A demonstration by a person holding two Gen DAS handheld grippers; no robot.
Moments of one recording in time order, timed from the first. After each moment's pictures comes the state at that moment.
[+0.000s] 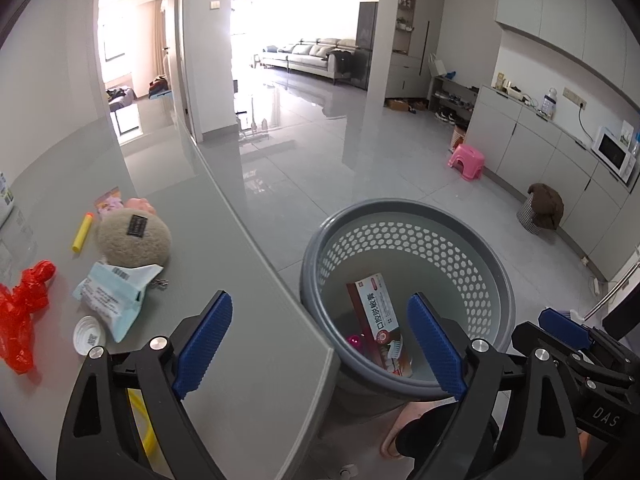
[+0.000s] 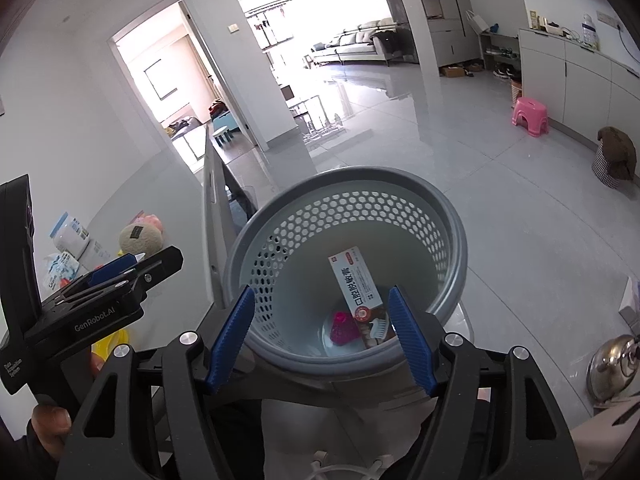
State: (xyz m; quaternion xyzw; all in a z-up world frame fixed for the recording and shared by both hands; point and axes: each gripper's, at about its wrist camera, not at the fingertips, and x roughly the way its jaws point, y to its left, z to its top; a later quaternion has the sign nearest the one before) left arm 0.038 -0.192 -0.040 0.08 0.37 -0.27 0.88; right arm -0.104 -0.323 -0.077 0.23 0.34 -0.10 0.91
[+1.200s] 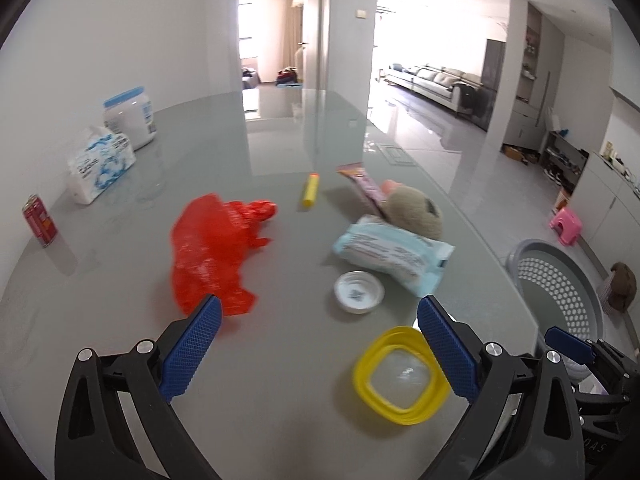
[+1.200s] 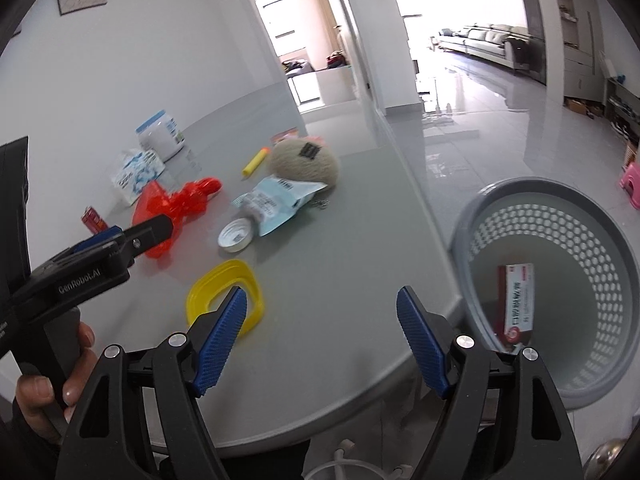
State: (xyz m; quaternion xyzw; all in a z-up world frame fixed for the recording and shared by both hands) left arm 0.051 0.023 -0.036 0.01 0.36 -0.06 0.93; right arm -0.012 -0.152 -0.078 0.12 0.39 0.11 0.91
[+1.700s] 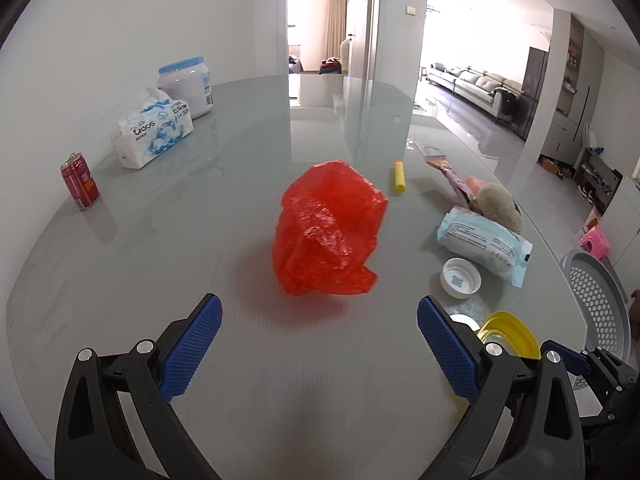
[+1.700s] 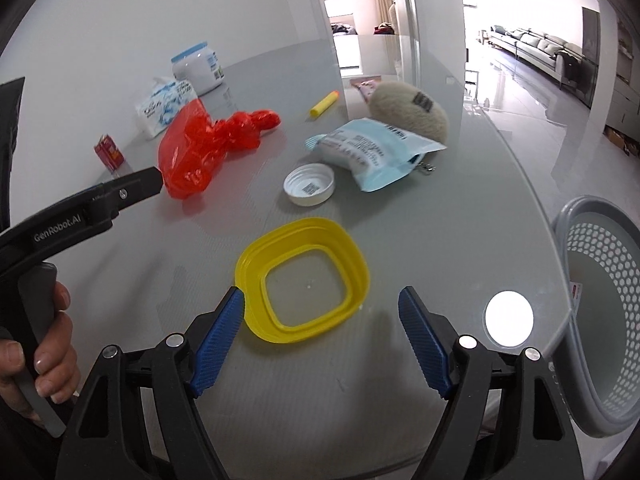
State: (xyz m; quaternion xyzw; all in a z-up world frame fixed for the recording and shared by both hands) left arm 0.049 0.094 -0.052 -0.01 0.38 0.01 0.93; right arm 0.015 -0.072 -0.104 0.04 0.44 0.16 0.88
